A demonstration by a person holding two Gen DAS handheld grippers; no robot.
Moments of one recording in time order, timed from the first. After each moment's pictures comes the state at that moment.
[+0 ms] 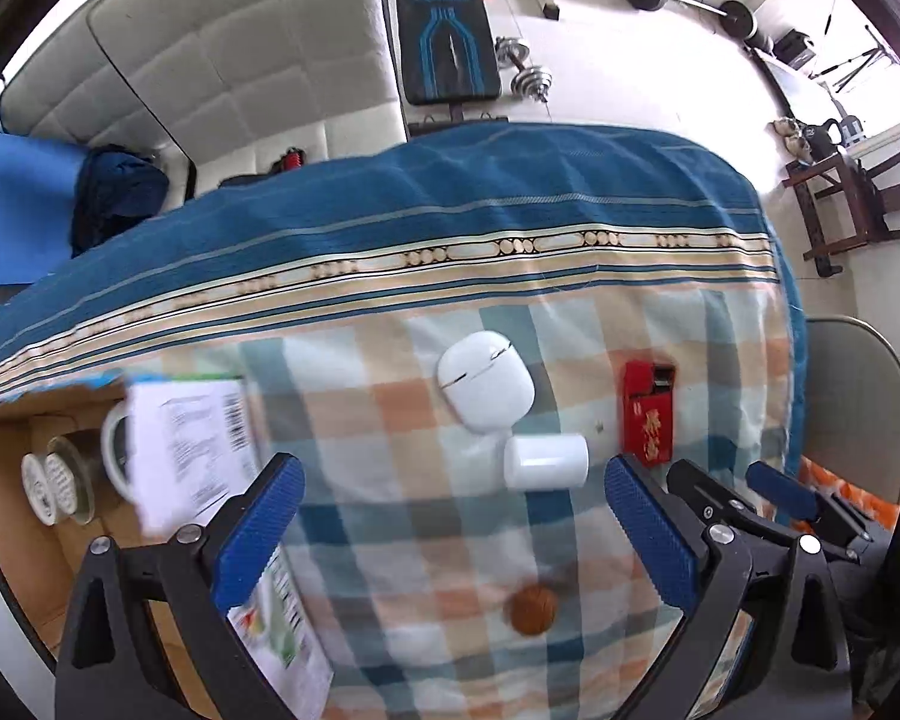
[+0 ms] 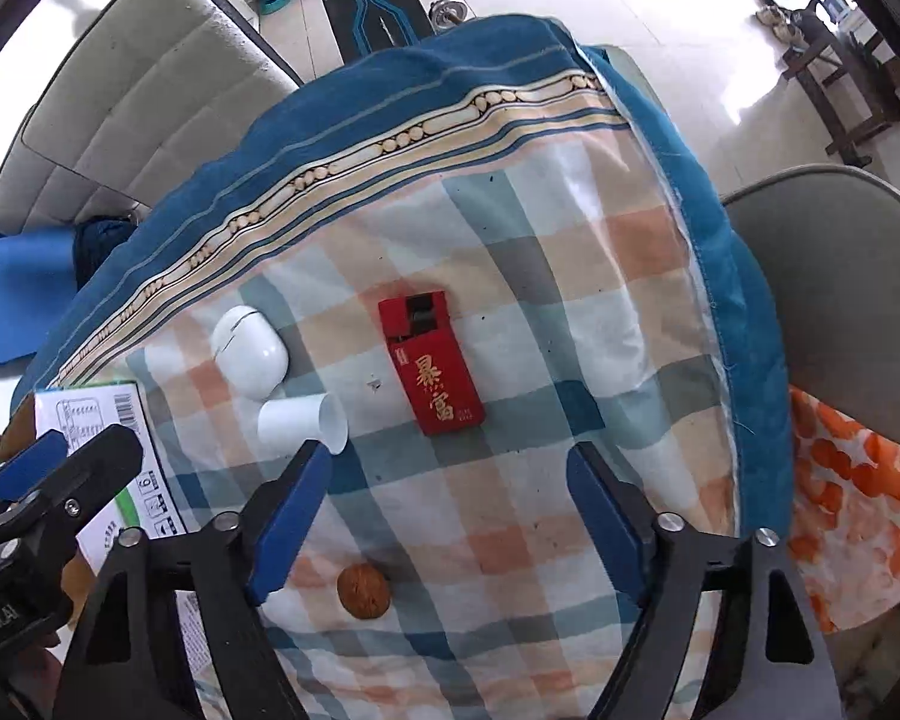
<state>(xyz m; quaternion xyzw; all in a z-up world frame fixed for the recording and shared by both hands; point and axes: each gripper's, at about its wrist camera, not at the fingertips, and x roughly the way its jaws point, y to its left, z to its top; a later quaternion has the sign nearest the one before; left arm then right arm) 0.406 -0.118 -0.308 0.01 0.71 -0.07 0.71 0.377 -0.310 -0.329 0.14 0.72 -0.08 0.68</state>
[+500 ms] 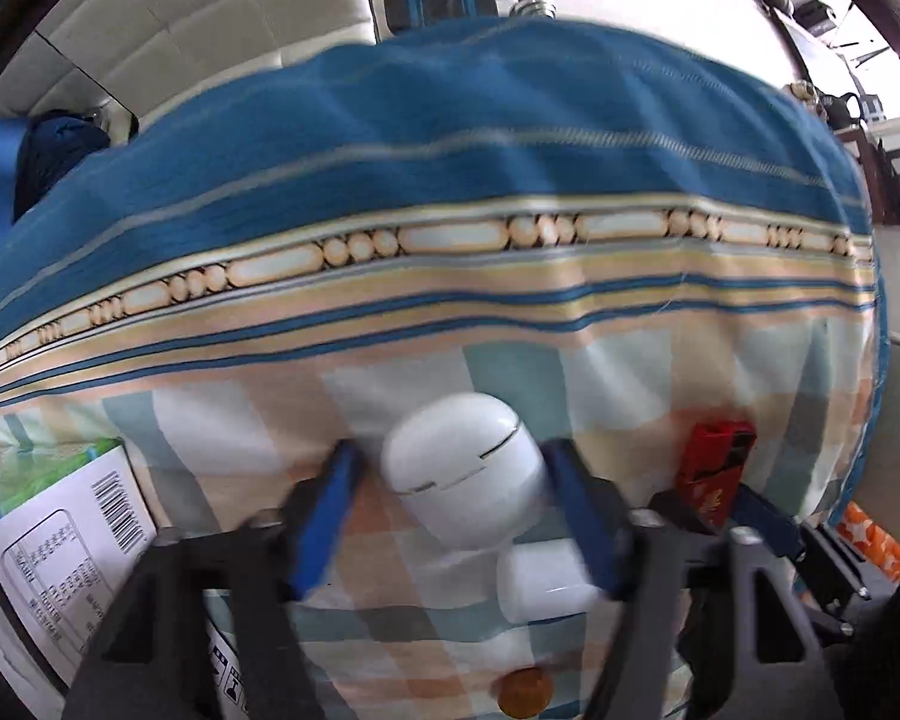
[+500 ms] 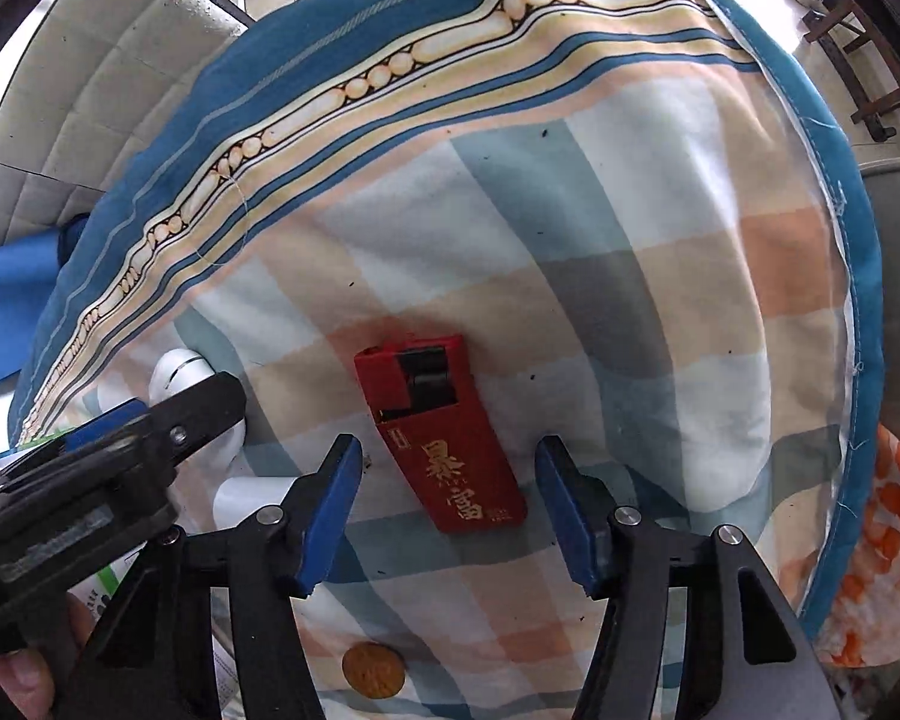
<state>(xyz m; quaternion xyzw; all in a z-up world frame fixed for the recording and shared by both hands) 0.436 -0.138 -0.402 0.01 0.76 -0.07 0.64 0.393 -0.316 -0.394 0.14 0.75 -0.07 0.64</state>
